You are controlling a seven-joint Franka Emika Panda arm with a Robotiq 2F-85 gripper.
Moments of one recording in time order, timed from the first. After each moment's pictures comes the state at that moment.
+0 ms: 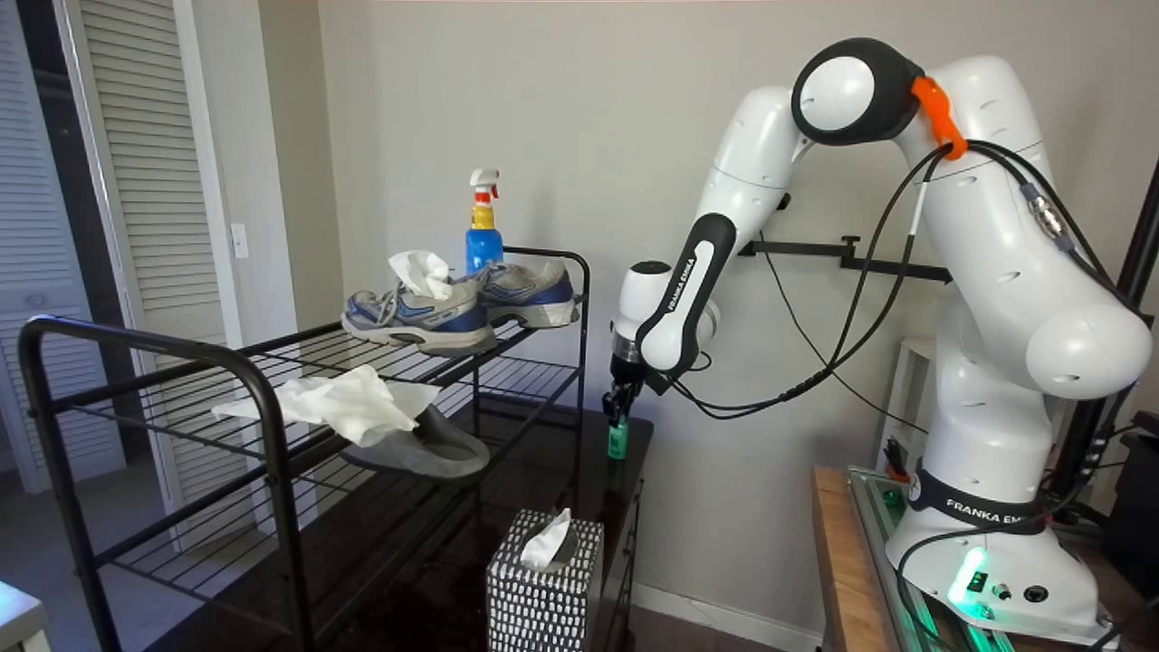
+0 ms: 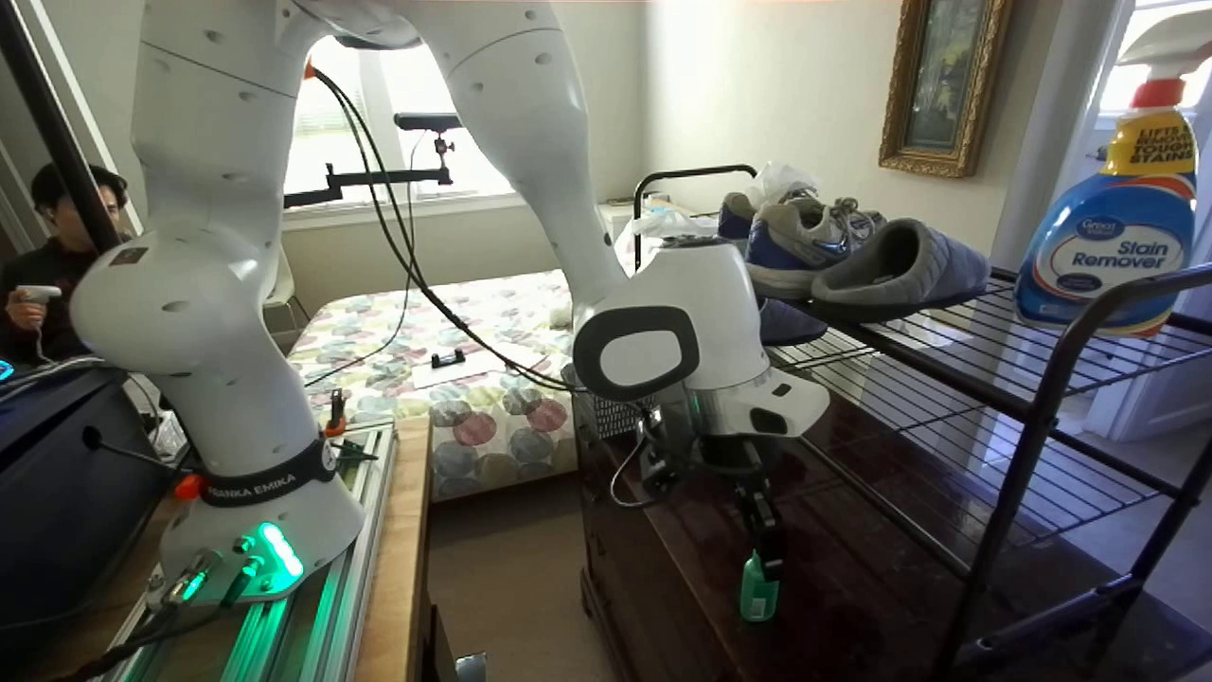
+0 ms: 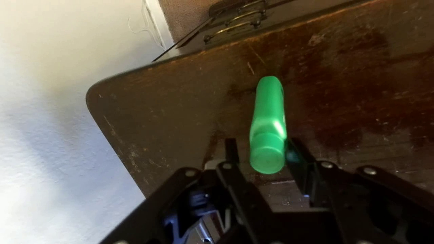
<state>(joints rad) 0.10 0.44 -0.45 -2.38 -0.12 3.04 0.07</state>
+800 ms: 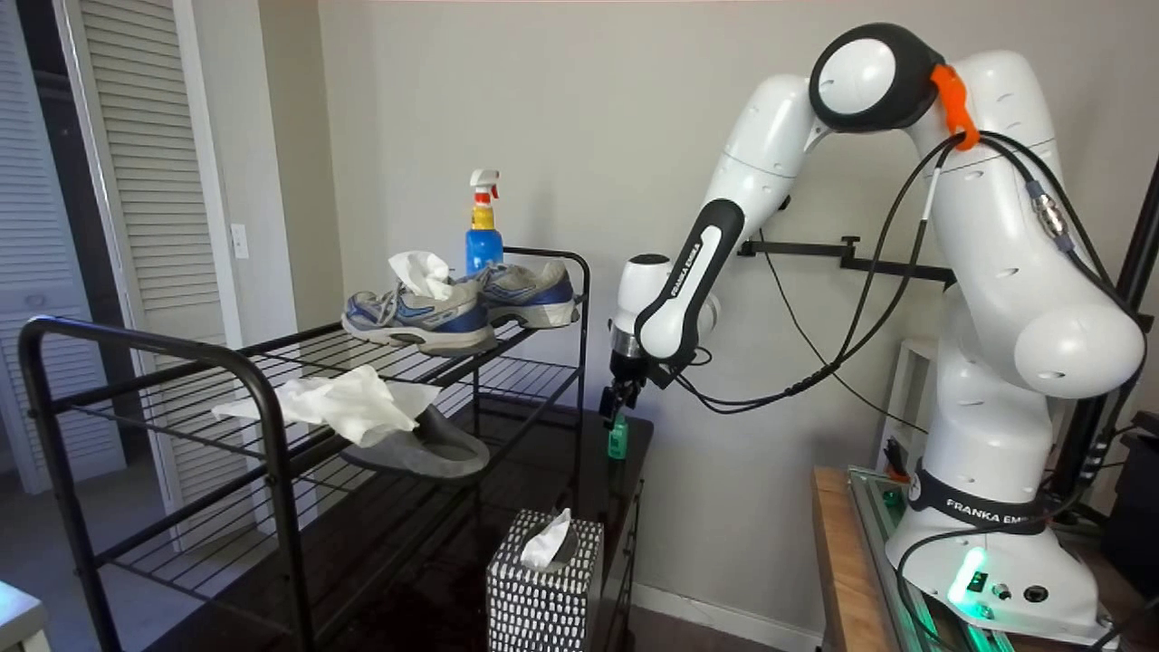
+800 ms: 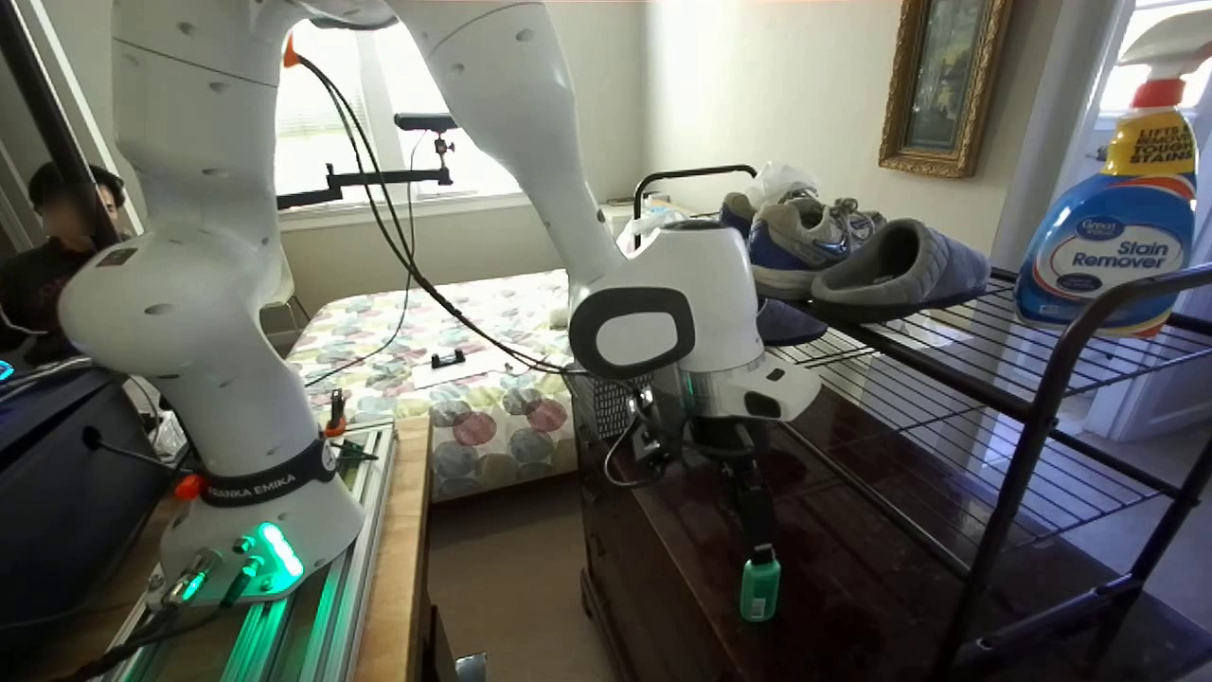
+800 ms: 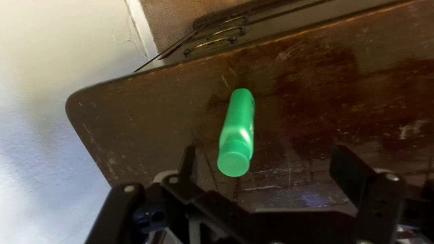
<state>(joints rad) 0.02 0.36 -0.34 -2.40 -0.11 2.94 0.01</state>
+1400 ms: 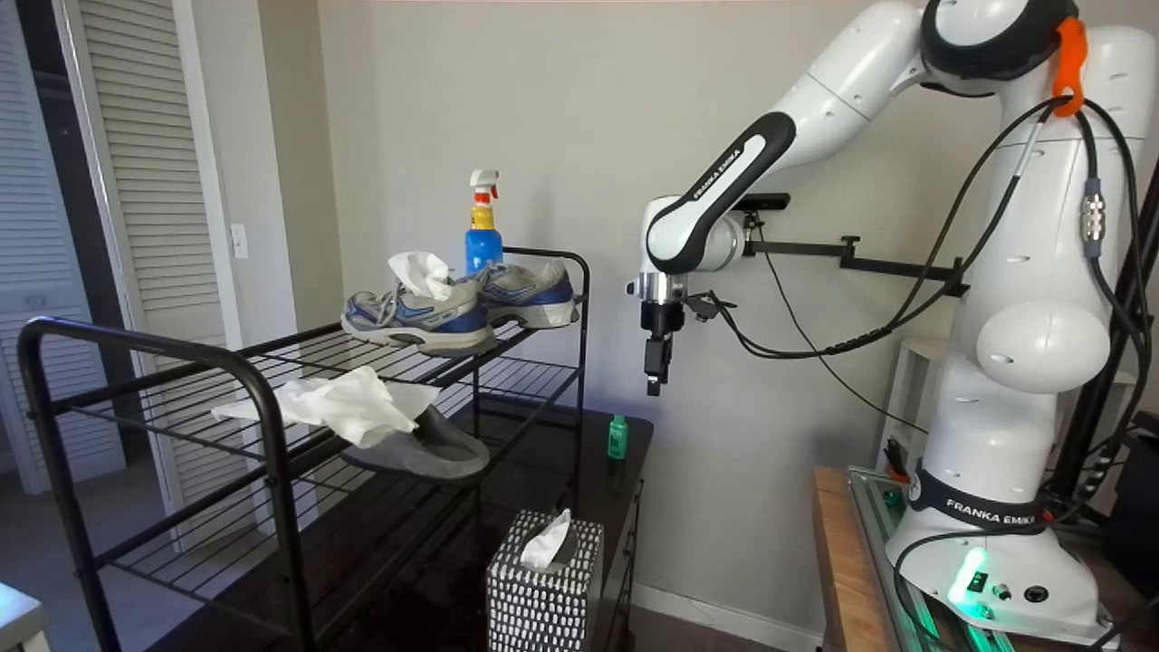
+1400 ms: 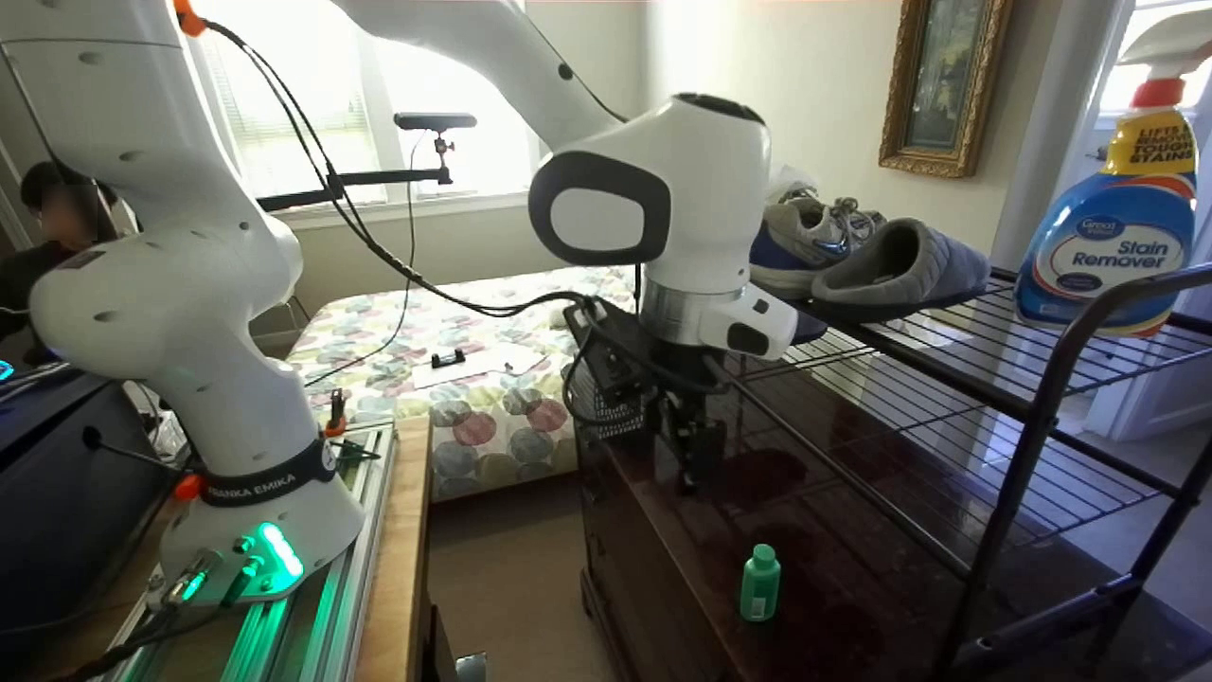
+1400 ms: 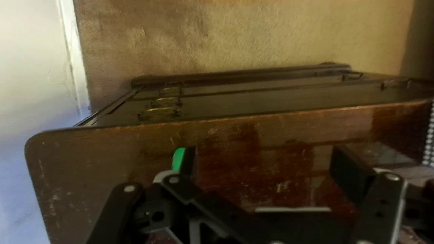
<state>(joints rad) -0.23 -0.02 -0.16 -2.44 0.09 2.29 -0.52</state>
